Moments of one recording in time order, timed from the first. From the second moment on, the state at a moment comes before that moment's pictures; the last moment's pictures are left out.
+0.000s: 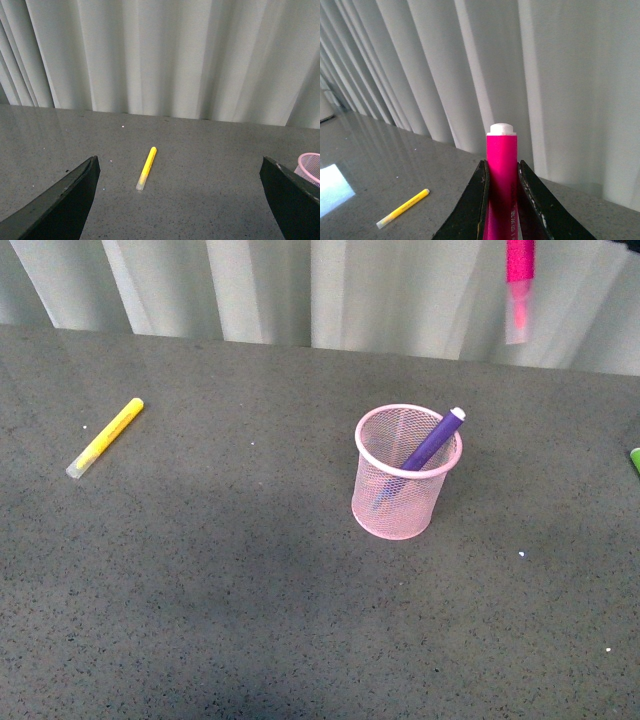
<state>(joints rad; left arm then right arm) 0.00 0.00 0.01 0.00 0.00 0.00 0.20 1.77 0.65 1.22 -0.40 0.24</state>
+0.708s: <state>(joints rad) 0.00 0.00 0.01 0.00 0.00 0.00 0.26 2.08 0.78 1.38 -0.43 0.24</state>
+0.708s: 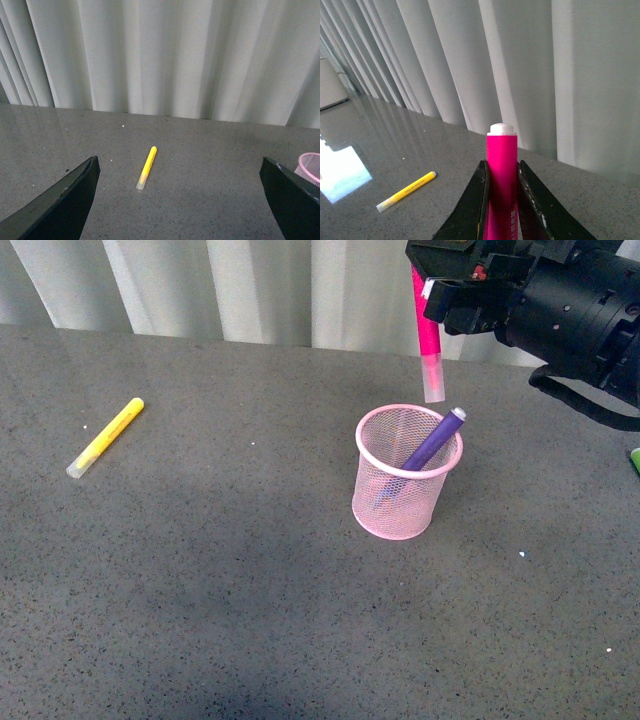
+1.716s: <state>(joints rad) 0.00 0.00 0.01 0.00 0.00 0.00 0.28 2.15 0.78 1.39 -0.43 0.23</state>
